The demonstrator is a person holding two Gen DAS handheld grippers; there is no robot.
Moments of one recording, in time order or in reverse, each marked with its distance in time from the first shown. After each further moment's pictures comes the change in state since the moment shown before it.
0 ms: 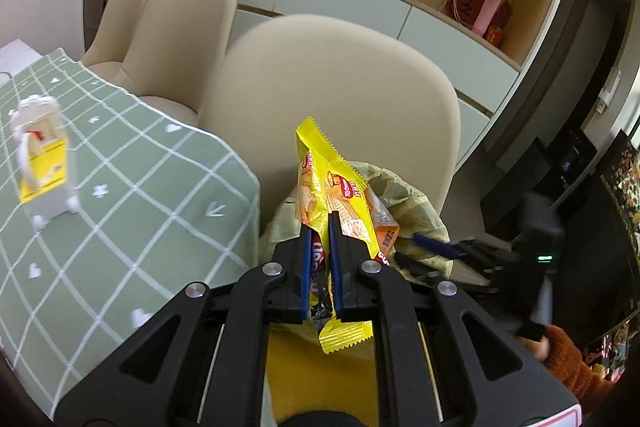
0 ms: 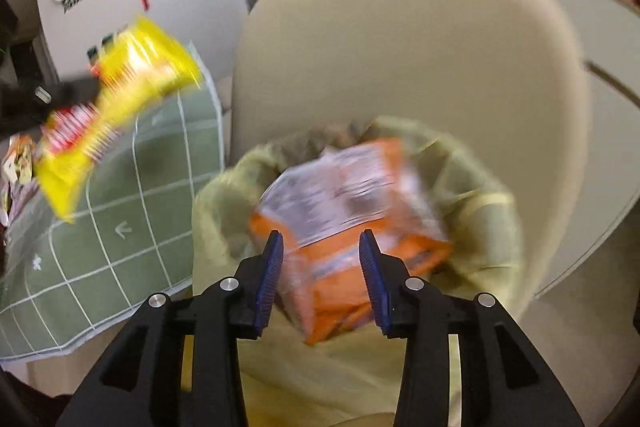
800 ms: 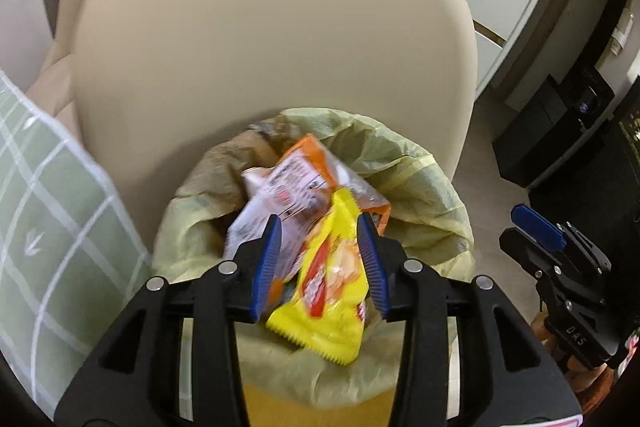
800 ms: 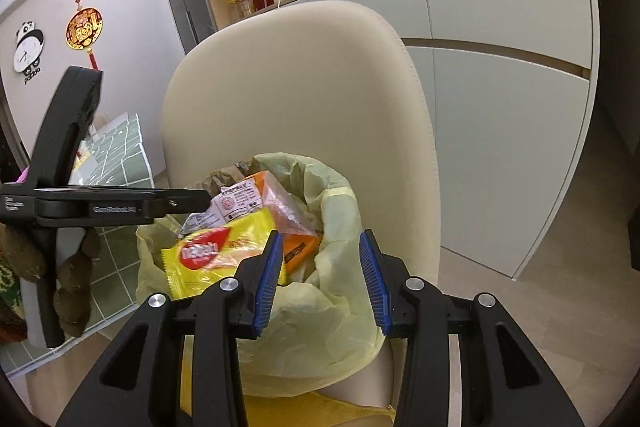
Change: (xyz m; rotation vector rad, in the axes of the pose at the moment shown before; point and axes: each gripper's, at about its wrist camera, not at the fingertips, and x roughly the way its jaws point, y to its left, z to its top) left arm 0.117 -0.059 -0.005 0.095 0.191 0.042; right arm -0.049 -0.082 -0.021 0.178 -0.121 -0.091
